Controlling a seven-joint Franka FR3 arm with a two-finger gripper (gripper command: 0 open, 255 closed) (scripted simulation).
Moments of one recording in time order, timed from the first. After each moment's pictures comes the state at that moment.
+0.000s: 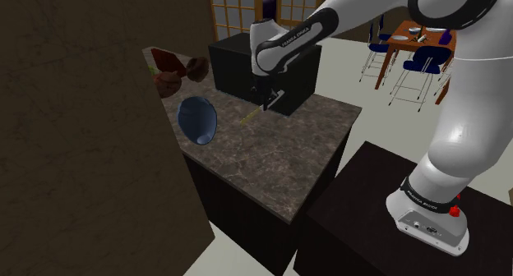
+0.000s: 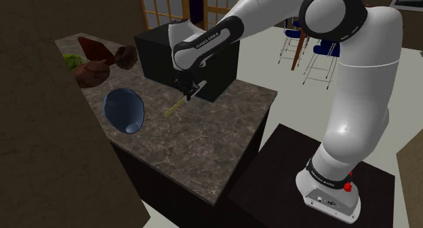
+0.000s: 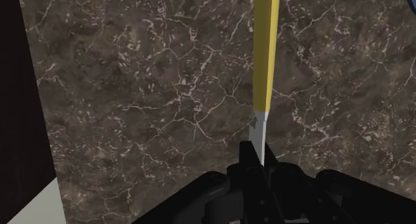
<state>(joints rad) -0.17 0.33 0.28 -1.89 -0.14 2.20 1.63</state>
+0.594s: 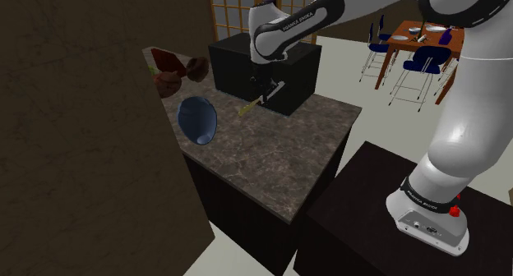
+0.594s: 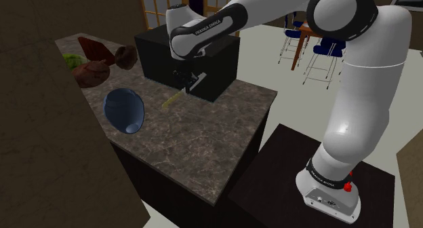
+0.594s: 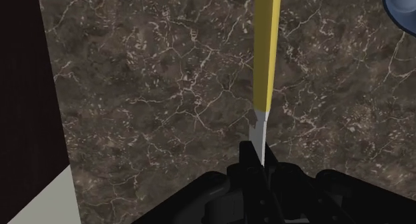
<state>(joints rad) -0.17 0.27 0.29 -1.84 -0.12 2.10 1.62</state>
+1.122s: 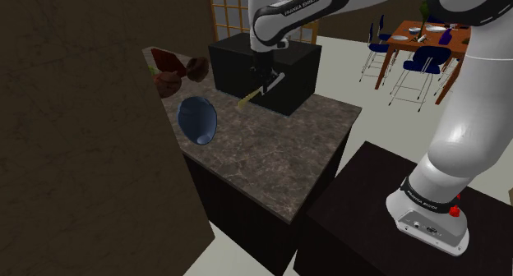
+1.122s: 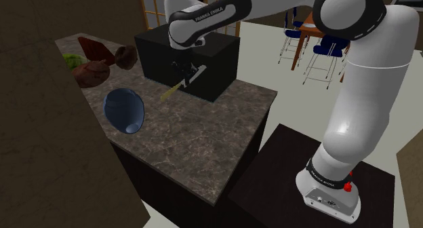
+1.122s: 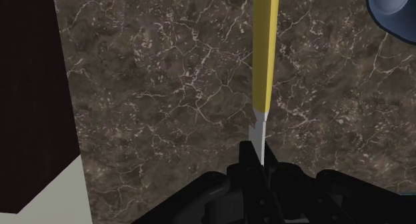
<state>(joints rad) -0.17 0.24 0.29 -1.78 -0.10 2.01 1.60</state>
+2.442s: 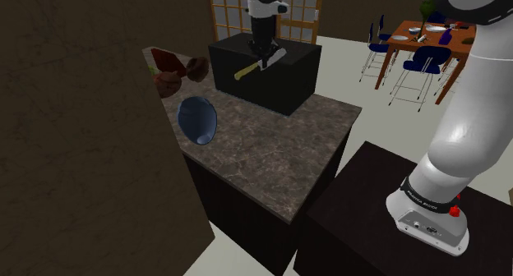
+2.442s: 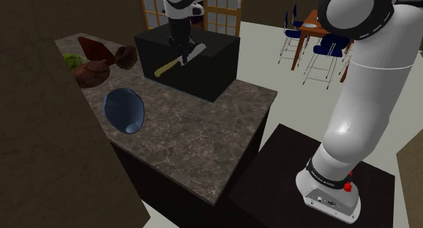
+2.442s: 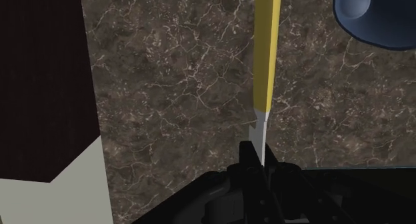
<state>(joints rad) -0.17 0.21 0.30 -1.55 -0.08 1.75 1.59</state>
